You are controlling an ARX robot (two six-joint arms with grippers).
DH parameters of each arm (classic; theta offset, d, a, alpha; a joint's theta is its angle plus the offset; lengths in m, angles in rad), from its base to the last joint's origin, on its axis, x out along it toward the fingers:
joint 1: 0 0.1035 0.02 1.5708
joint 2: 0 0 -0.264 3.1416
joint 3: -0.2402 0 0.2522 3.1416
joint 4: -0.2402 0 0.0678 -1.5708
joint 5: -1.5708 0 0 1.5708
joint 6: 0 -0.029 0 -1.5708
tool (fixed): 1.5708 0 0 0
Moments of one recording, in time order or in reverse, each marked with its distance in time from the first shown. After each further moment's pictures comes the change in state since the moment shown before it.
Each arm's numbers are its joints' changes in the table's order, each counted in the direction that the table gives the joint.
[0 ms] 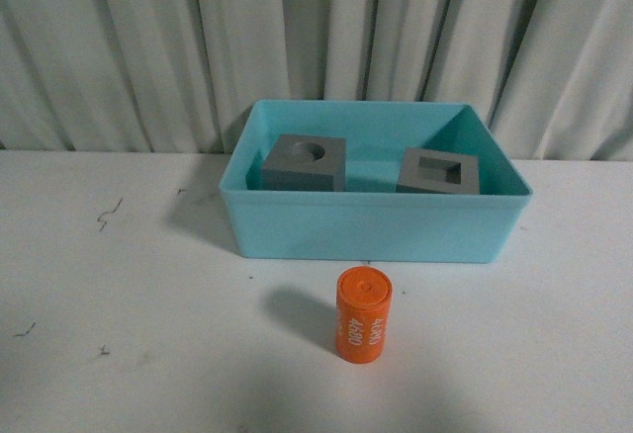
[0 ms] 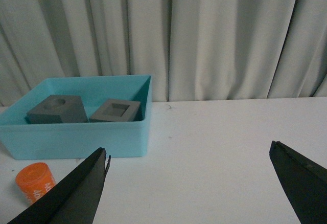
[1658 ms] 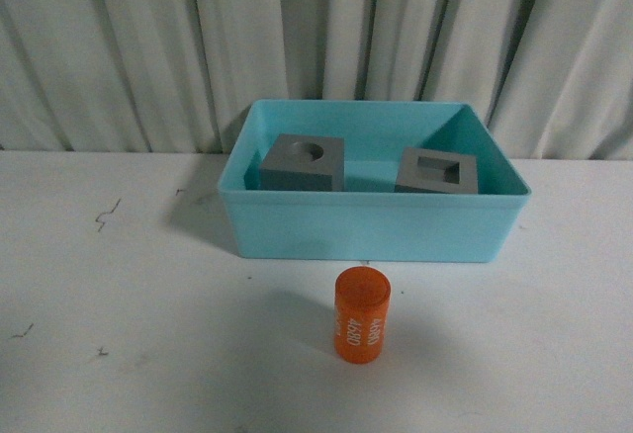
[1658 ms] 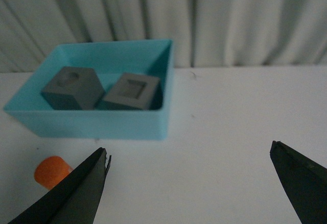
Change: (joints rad) left arm 0.128 0.386 0.083 -0.280 -0.133 -0.197; right arm -0.112 -0.798 -0.364 0.133 0.219 -0.022
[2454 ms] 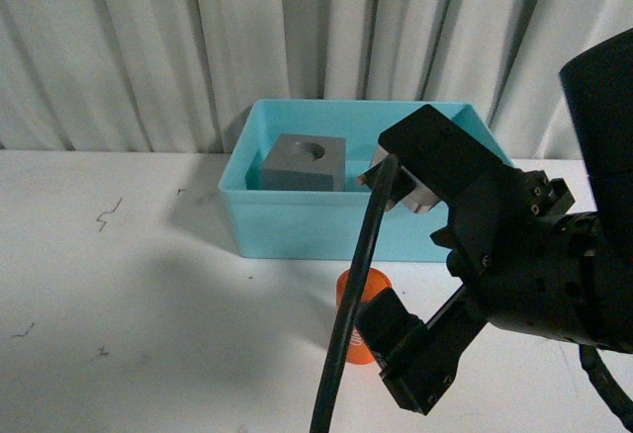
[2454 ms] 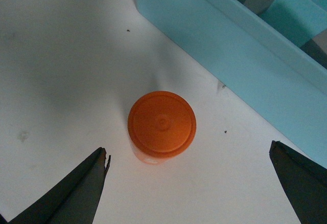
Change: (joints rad) left arm 0.000 0.000 0.000 0.000 0.000 0.000; right arm 0.552 -0.962 -0.358 0.231 -0.077 0.359
